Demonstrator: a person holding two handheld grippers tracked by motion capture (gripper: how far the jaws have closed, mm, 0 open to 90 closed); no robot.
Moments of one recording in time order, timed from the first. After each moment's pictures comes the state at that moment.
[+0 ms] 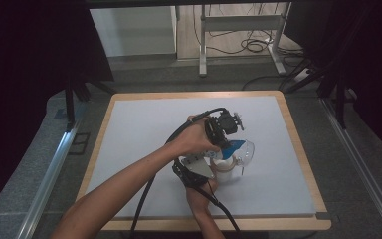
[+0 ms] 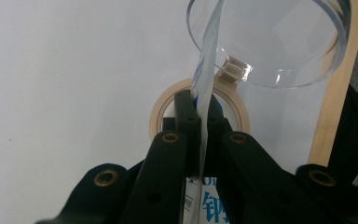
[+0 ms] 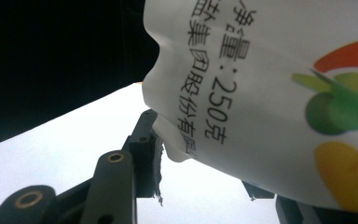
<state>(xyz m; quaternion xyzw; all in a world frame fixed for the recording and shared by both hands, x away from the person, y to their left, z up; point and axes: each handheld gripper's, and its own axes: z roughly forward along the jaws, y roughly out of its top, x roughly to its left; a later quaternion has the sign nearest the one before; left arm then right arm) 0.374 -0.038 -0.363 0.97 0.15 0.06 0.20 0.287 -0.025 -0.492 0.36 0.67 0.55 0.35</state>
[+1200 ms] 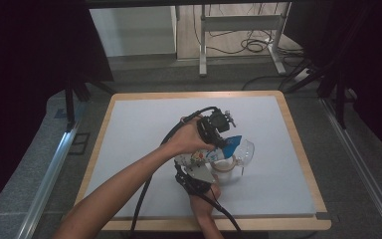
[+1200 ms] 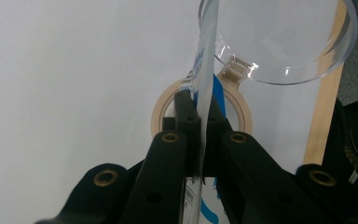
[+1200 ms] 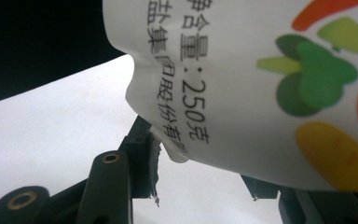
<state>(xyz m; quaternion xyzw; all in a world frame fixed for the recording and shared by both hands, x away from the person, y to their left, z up) 0.381 -0.017 -0.369 0.95 0.17 0.04 0.25 0.281 -0.035 -0.523 0.37 0.70 0.52 0.32</state>
